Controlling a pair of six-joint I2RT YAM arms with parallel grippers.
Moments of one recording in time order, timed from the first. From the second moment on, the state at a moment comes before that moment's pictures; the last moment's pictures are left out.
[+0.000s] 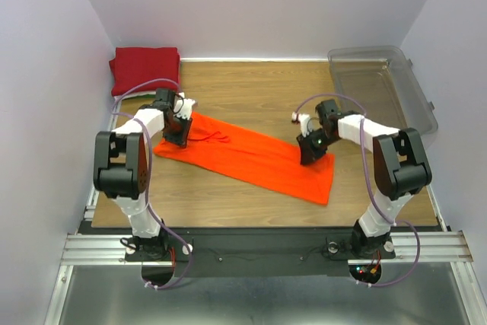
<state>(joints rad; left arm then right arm) -0.08 1.73 1.12 -0.56 0.20 0.26 0.24 1.78 1.08 -0.61 -0.52 -0.37</state>
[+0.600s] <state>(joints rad) -0.25 2.56 2.35 -0.63 0.23 0.29 0.28 1.72 1.19 -0.91 -0.80 -0.46</state>
